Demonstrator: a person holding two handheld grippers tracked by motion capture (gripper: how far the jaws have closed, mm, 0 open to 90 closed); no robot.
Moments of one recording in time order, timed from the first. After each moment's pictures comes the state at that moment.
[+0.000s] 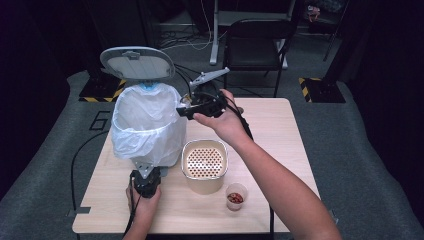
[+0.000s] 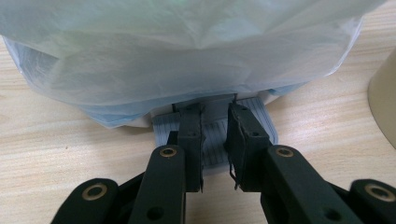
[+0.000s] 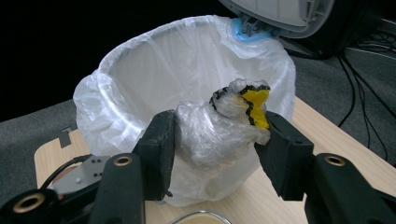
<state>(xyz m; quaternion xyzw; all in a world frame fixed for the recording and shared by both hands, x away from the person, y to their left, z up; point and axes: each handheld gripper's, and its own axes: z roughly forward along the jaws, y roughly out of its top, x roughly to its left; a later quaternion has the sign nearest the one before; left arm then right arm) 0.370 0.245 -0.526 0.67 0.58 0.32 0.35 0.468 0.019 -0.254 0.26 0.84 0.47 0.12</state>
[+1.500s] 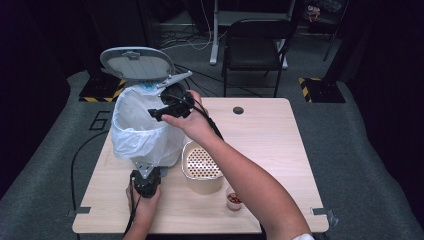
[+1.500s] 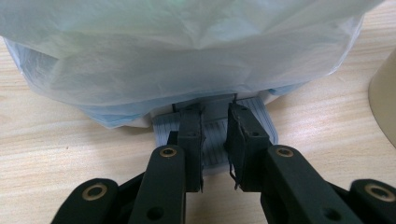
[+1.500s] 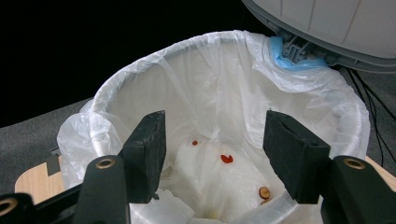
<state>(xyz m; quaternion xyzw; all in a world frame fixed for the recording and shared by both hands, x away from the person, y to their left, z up) 0.369 0.245 -0.525 0.67 0.58 0.32 0.34 0.483 0.094 -0.276 0.24 0.84 0.47 0.12</state>
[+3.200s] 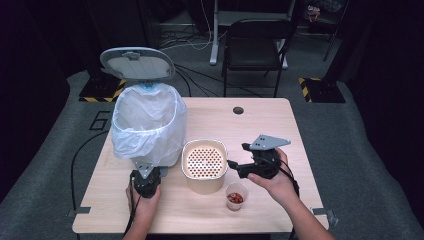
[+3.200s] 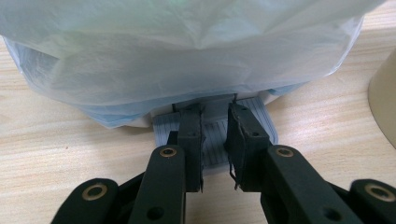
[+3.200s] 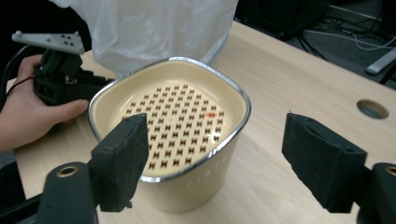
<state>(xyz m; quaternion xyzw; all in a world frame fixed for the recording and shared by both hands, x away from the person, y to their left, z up) 0.369 0.244 -0.526 0.67 0.58 0.31 0.35 0.372 -0.121 -0.372 0.31 0.81 0.47 0.16</state>
